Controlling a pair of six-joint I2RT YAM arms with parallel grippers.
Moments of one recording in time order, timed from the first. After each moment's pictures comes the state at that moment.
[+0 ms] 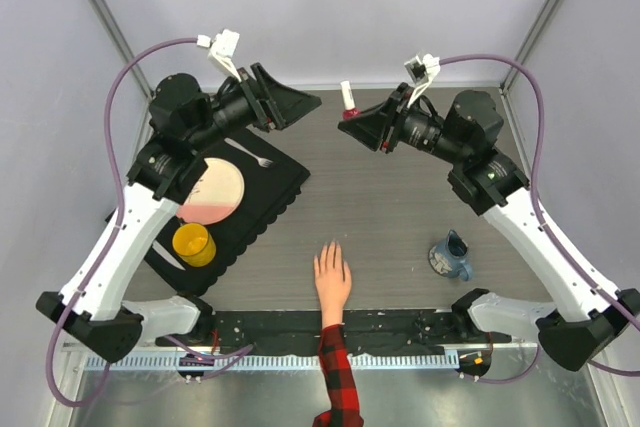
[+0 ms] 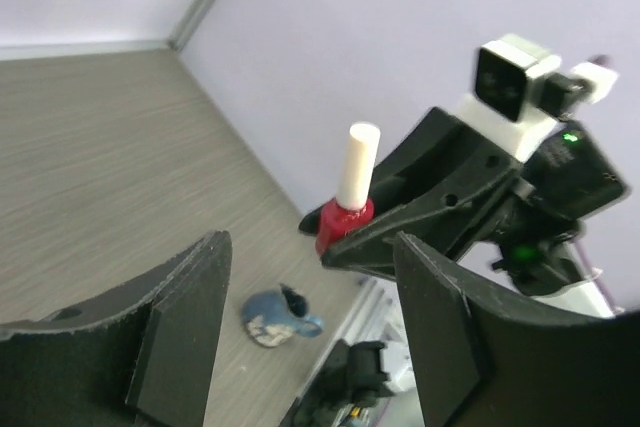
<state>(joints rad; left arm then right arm) -0.54 1.20 1.52 -0.27 0.39 -0.71 0.58 1.14 1.33 -0.14 -0.39 0.33</state>
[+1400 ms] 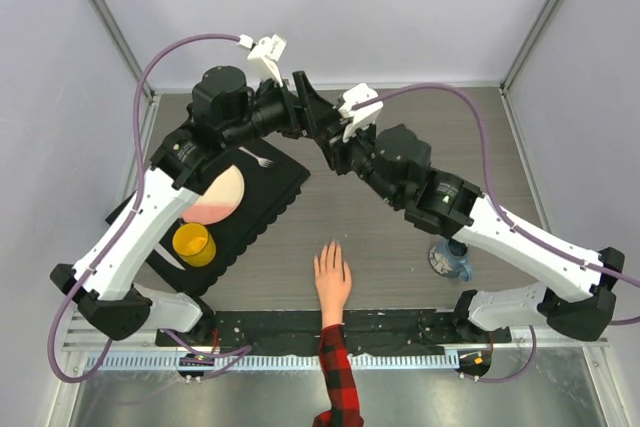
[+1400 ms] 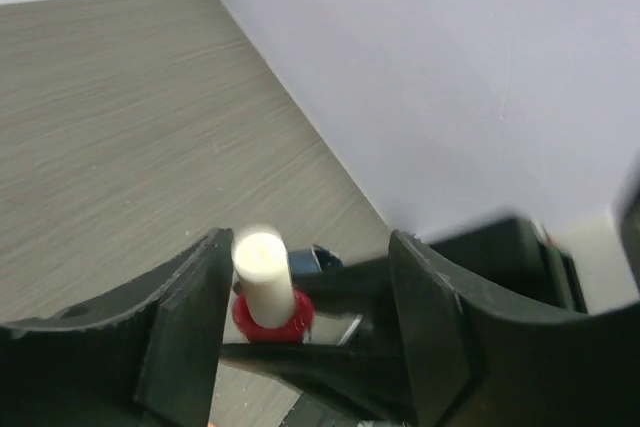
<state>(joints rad) -0.68 1.36 1.72 -0.48 0.24 -0.59 1.05 1.26 1.40 -0.20 0.47 -0.02</state>
